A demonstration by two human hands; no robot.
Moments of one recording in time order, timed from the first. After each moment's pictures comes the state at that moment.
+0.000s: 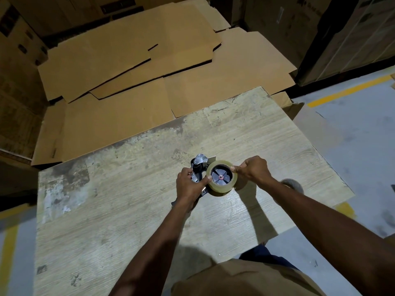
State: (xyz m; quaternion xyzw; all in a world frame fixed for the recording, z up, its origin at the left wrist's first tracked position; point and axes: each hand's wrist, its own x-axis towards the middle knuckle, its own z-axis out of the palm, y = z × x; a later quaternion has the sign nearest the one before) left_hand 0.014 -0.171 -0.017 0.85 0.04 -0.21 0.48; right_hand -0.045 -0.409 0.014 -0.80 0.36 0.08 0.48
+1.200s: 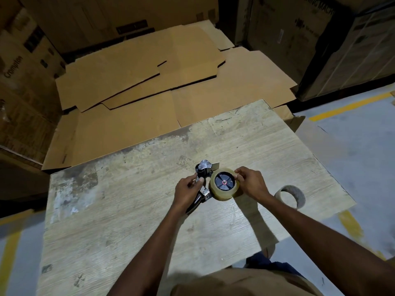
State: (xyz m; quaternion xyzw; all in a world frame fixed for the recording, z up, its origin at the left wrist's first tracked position) left_hand 0.012 -0.141 0.005 0.85 -0.03 -0.23 0.48; right_hand -0.064 -0.384 0.001 -0.90 0.23 -0.01 0.38
